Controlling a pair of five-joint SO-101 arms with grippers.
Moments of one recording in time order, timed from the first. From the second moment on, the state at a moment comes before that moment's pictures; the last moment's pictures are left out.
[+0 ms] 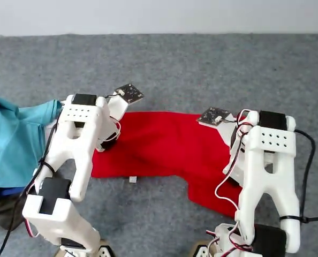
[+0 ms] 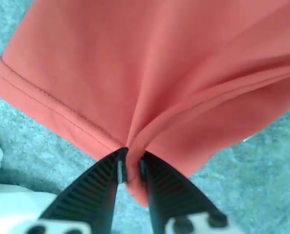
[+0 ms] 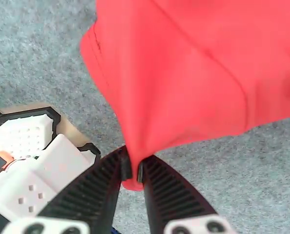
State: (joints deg) left arm 2.1 10.1 12.4 81.2 -33.7; right arm 6.6 -17.3 24.4 100.1 55.3
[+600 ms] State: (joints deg) left arm 2.7 0.5 7.3 90.2 -23.4; right arm 6.9 -17.3 23.9 100.1 55.3
